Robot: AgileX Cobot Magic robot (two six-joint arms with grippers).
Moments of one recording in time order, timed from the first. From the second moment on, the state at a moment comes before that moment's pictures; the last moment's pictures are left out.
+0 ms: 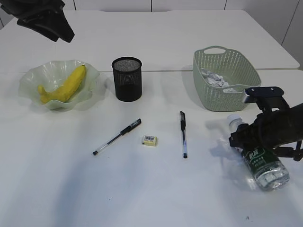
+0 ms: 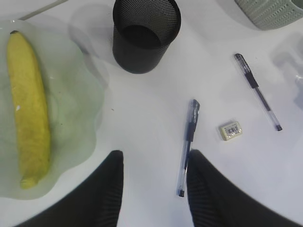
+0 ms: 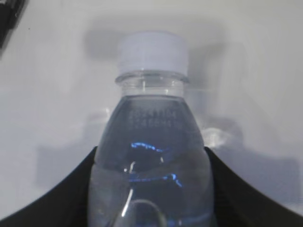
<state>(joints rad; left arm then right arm) -0.15 1.88 -1.84 -0.39 1.13 0.38 0.06 1.86 -0.81 1.39 0.22 -1.47</state>
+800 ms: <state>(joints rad) -0.15 1.88 -1.84 -0.42 1.05 0.38 0.06 1.74 -0.92 1.39 0.30 -1.47</state>
